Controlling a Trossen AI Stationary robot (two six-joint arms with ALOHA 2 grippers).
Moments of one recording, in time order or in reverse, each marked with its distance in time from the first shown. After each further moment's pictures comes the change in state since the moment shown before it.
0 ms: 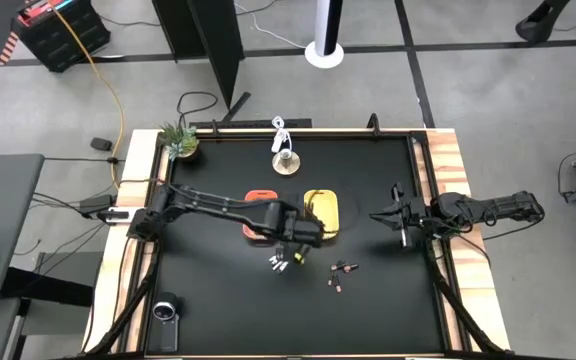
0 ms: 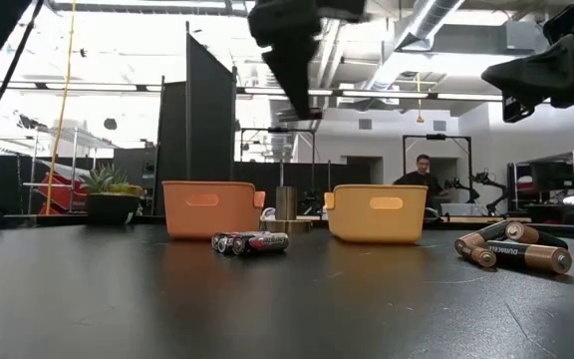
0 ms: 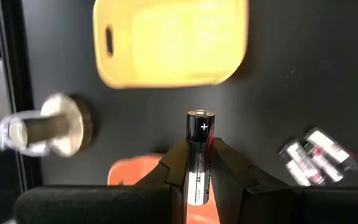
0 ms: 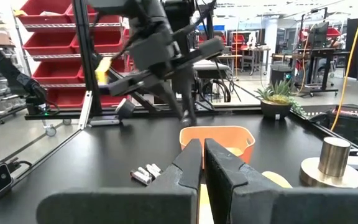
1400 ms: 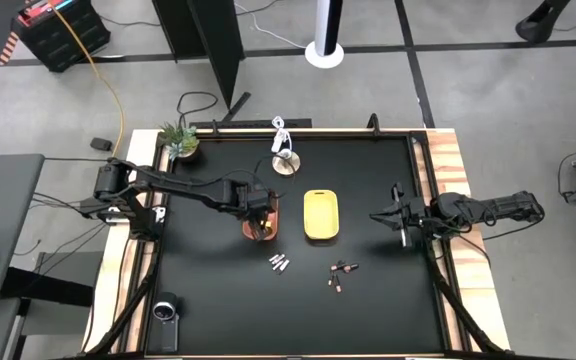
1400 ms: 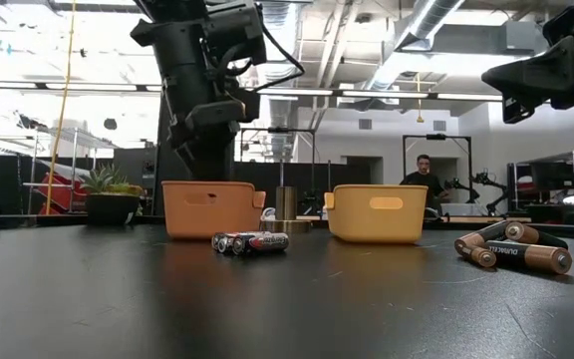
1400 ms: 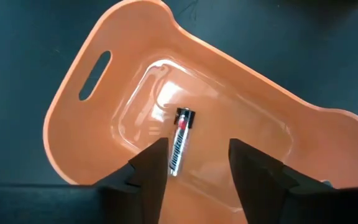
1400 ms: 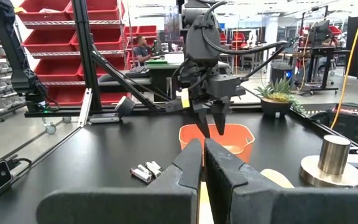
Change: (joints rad) left arm 0.215 -0.423 -0.904 0.598 0.206 -0.351; right arm 0.002 0.000 0.000 -0.009 0.000 -0.001
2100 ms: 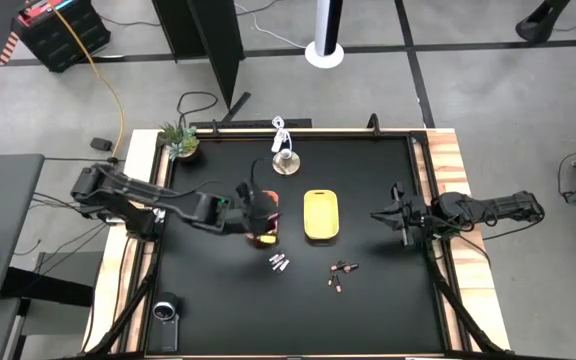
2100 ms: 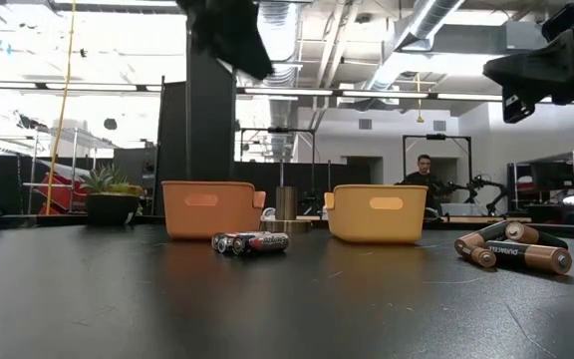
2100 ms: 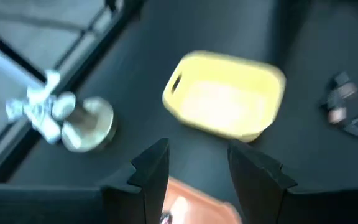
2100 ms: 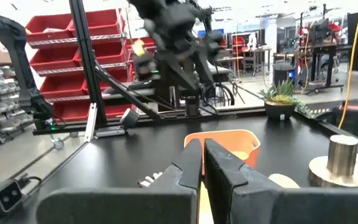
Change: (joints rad) left arm -0.265 -0.161 0.131 0.154 -0.410 0.103; right arm 0.001 0.000 0.000 0.032 0.000 0.077
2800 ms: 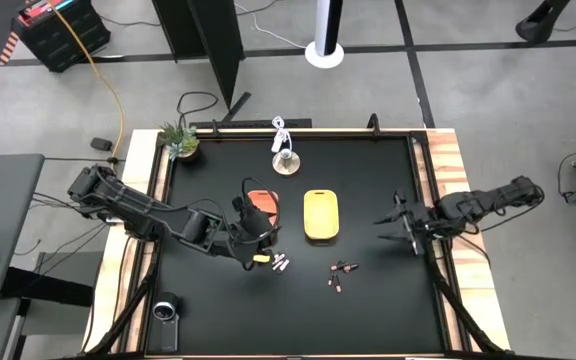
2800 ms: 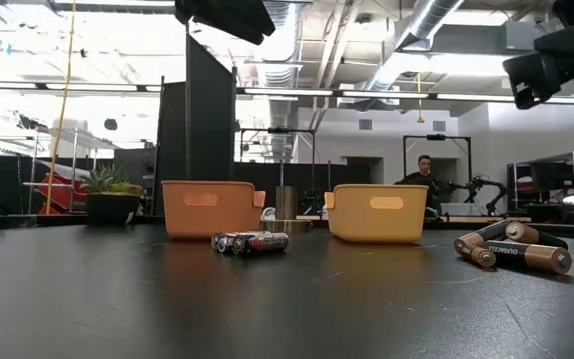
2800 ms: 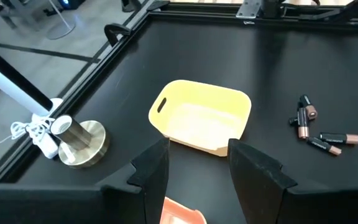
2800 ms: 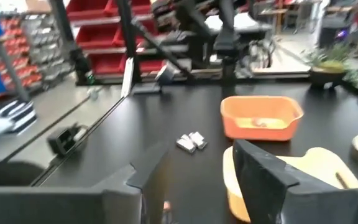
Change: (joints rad) left arm -0.145 -0.007 0.000 0.040 -0.147 -0.051; right arm 0.179 0.117 0.178 -0.275 0.000 0.008
